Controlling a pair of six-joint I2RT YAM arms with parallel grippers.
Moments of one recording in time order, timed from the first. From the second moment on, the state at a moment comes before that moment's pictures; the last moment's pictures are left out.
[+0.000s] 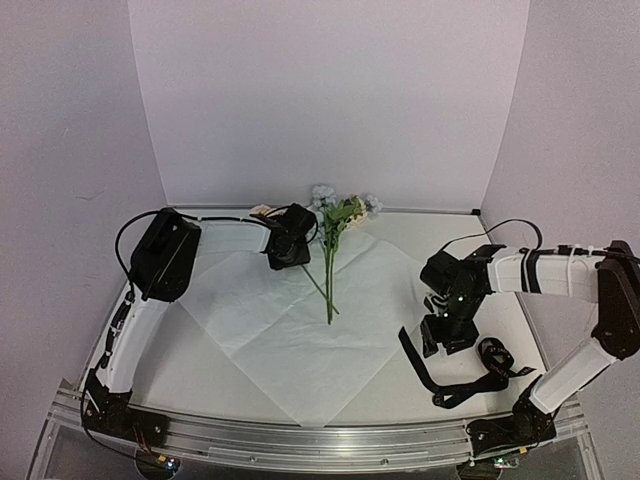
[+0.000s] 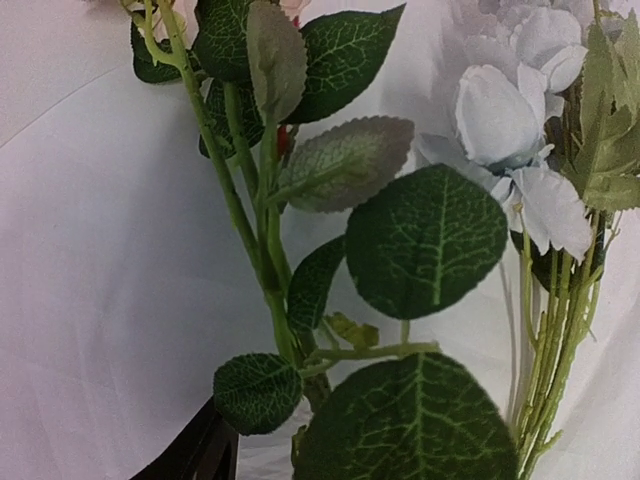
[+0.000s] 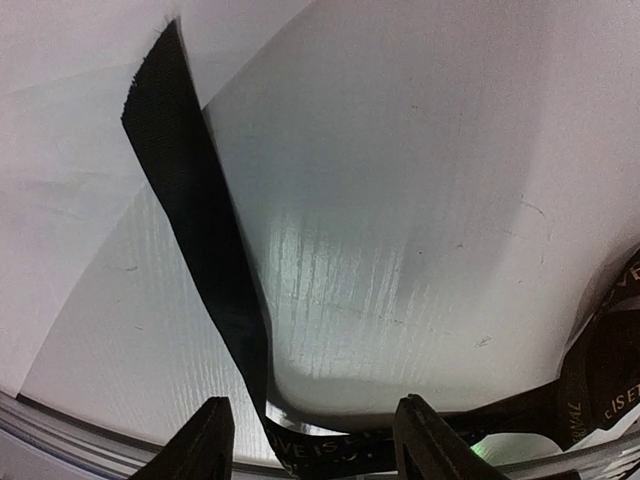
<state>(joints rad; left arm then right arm) -0.70 2.43 1.93 -0.45 -0.33 -0.81 0.64 1.52 0.92 -0.95 -0.06 0.52</state>
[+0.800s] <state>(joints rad) -0.70 2.44 1.88 -0.26 -0.24 -0.71 0.65 1.44 0.83 -0.91 -0.08 0.55</state>
